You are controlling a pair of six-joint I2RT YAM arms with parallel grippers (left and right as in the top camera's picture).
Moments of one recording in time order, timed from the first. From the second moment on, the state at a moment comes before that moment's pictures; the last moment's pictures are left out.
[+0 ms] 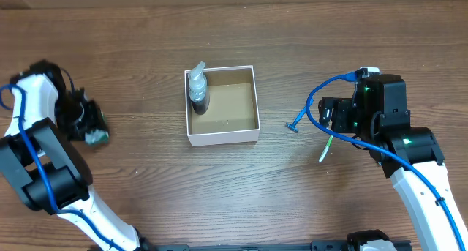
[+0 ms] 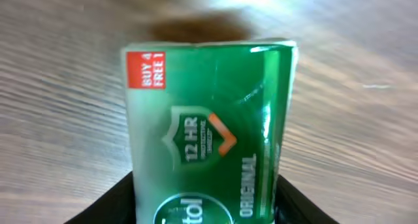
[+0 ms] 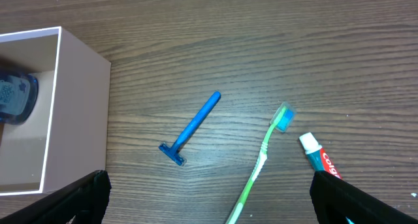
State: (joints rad) left arm 0.46 2.07 1.60 -1.21 0.08 0.06; right arm 0.13 1.15 1.03 -0.77 -0.02 0.17
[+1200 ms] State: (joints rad) left arm -0.47 1.94 1.89 -1.24 0.05 -0.08; right arm 0.13 1.15 1.03 -0.77 -0.02 0.17
